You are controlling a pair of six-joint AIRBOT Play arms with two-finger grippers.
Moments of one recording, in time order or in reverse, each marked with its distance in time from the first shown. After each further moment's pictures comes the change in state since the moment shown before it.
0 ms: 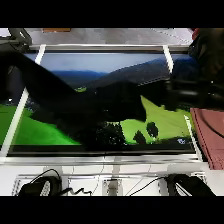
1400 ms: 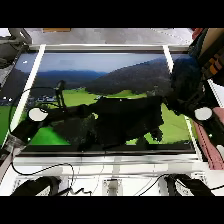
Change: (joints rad) left arm -0.402 -0.587 -0.390 -0.157 -0.053 -0.297; right arm -0.320 -0.158 -0.565 -0.535 -0.565 0.615
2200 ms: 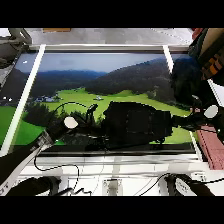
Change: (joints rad) left arm -0.284 -0.219 -0.032 0.024 -0.046 -0.131; right arm -0.160 -0.056 0.080 -0.421 0.556 -0.321
